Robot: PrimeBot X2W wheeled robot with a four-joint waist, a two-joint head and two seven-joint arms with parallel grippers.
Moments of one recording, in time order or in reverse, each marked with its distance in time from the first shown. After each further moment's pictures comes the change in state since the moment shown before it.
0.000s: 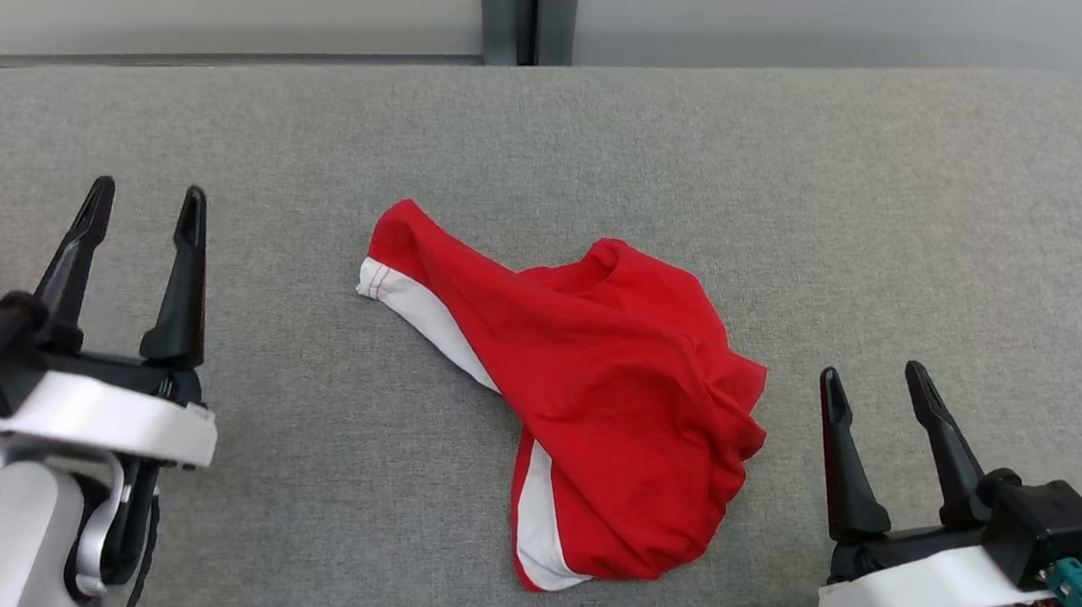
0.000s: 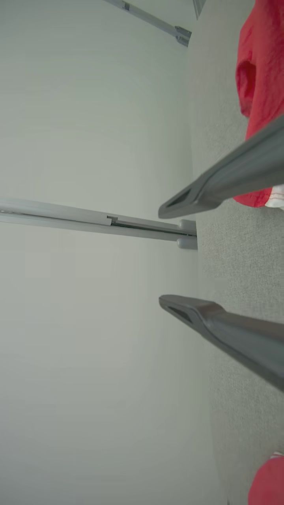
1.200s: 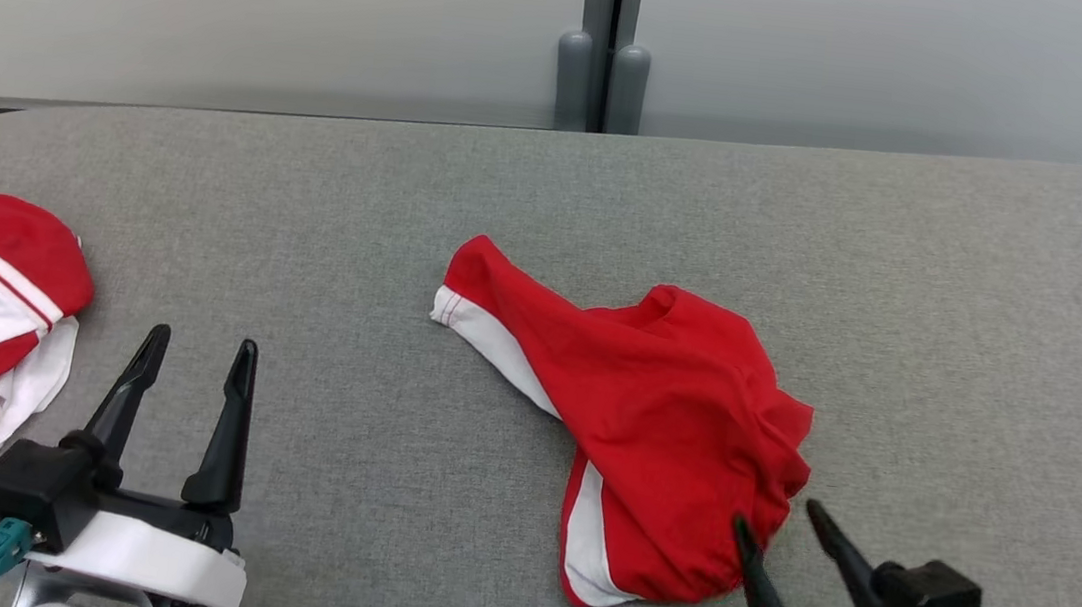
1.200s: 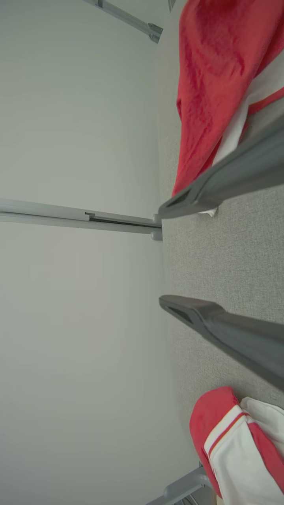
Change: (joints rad) left arm 0.287 0.018 -0.026 -0.199 0.045 0.044 0.075; right arm 0.129 -0.034 0.085 0.023 0.007 0.000 0.114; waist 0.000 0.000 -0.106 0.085
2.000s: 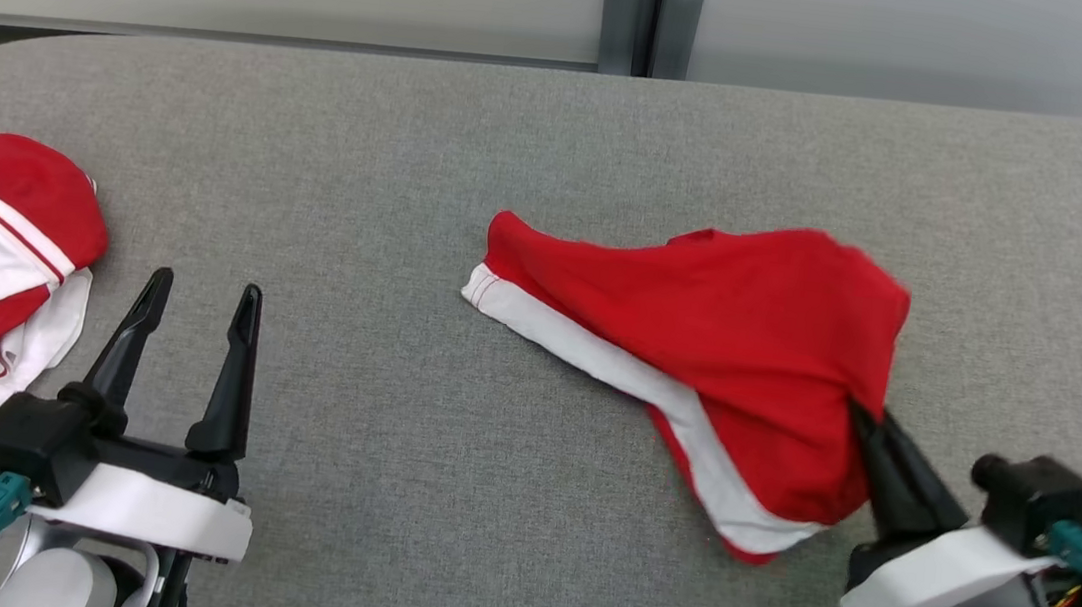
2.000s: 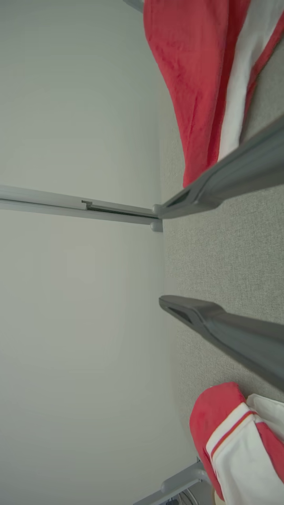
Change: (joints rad) left arm -0.113 -0.014 -0.012 0.061 -0.001 -0.028 -0.047; right arm -0.134 -0.068 -0.029 0.018 0.089 0.000 0.027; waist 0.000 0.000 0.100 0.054
